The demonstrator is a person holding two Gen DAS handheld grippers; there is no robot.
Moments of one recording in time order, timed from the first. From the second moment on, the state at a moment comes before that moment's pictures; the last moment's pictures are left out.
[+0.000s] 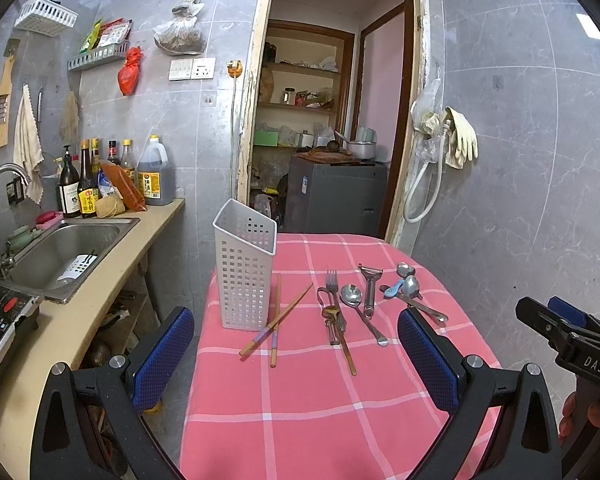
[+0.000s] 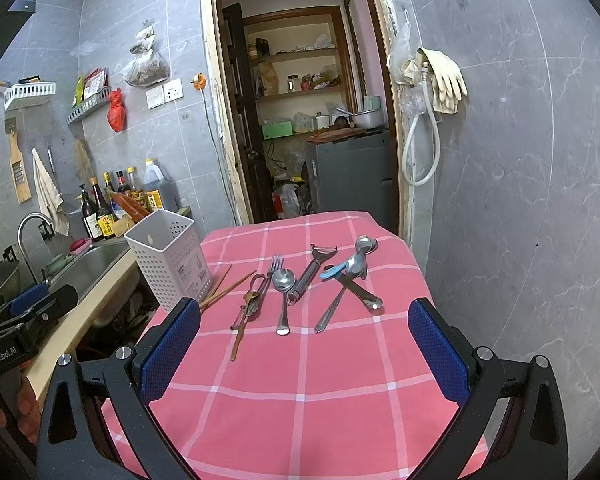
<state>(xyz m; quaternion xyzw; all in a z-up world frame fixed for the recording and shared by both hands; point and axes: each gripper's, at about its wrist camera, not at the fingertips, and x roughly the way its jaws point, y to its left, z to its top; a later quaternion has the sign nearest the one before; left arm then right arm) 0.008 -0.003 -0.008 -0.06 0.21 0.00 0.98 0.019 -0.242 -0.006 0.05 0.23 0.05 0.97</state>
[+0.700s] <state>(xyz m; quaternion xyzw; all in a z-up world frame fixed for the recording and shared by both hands) 0.021 -0.003 -0.011 -0.06 0.22 0.00 0.97 0.032 -0.240 -0.022 0.05 0.23 0.05 0.97</state>
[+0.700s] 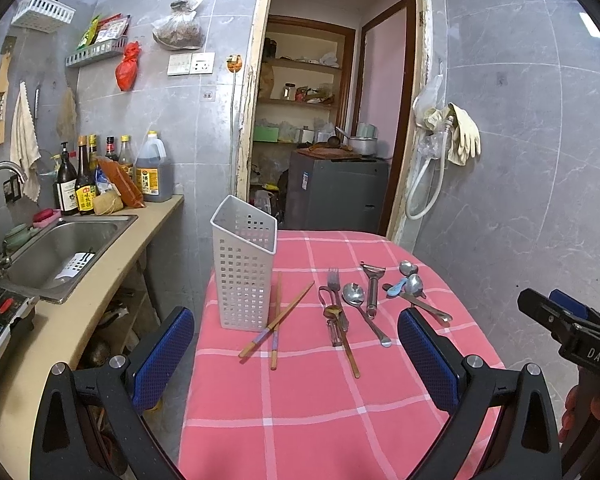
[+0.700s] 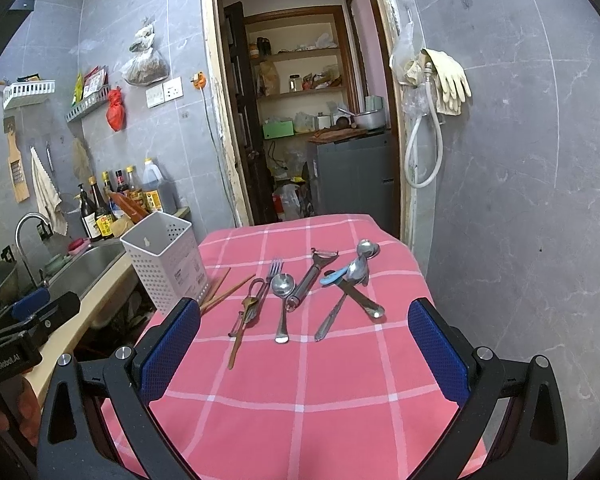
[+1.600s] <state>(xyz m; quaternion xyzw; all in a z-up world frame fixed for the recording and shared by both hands) 0.148 -0.069 -0.002 -0.03 0.17 -0.02 0.98 0.171 -0.285 0.026 0.02 0.17 0.09 0.98</state>
